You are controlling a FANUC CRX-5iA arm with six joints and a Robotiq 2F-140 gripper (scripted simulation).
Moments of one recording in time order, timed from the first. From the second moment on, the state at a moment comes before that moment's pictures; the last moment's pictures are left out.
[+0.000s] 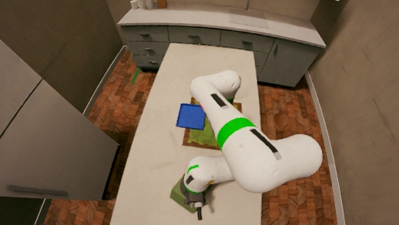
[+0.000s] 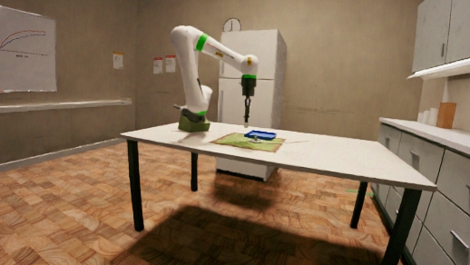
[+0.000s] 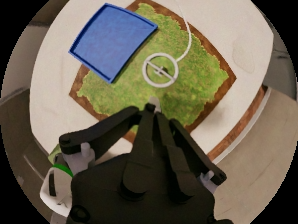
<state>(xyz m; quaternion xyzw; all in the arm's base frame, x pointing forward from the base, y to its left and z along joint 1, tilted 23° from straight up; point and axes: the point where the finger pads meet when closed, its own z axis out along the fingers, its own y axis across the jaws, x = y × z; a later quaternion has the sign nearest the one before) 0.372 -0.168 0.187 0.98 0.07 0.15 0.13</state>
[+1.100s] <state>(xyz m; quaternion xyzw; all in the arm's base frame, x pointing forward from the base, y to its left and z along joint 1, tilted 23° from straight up) 0.375 -0.171 0.177 0.98 0.07 0.15 0.13</state>
